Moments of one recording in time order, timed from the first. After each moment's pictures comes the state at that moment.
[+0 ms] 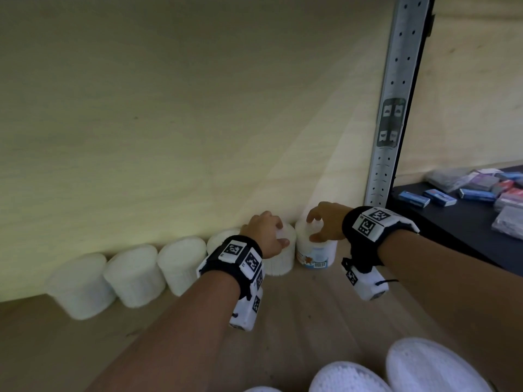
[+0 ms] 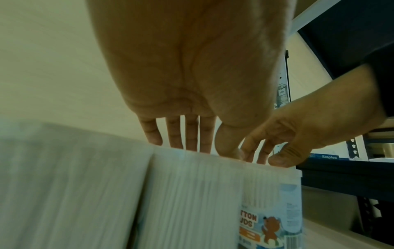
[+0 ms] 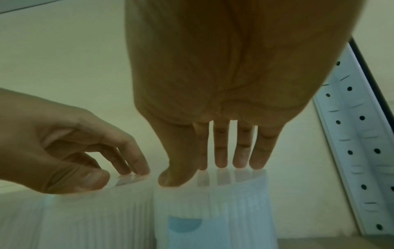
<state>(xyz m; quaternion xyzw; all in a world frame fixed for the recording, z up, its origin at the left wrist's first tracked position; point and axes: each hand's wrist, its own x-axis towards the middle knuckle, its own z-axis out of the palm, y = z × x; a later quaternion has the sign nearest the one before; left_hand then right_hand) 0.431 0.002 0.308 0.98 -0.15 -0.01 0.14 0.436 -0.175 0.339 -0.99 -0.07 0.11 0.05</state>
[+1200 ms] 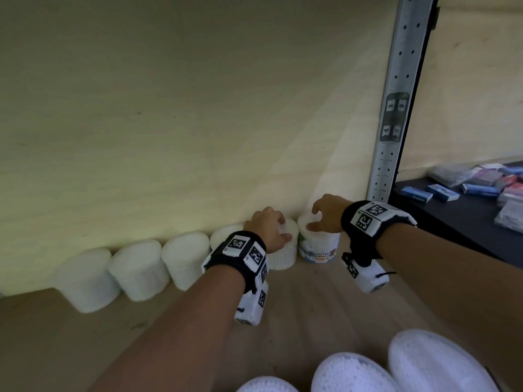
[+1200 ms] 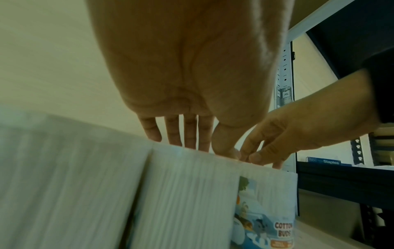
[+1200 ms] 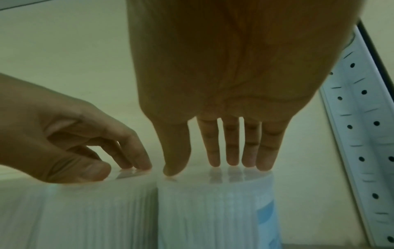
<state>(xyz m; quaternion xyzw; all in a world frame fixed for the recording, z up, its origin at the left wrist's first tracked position) 0.431 0.002 0.305 0.98 -0.14 -0.01 0.16 0.440 -0.170 0.339 -0.99 -0.06 0.08 0.02</state>
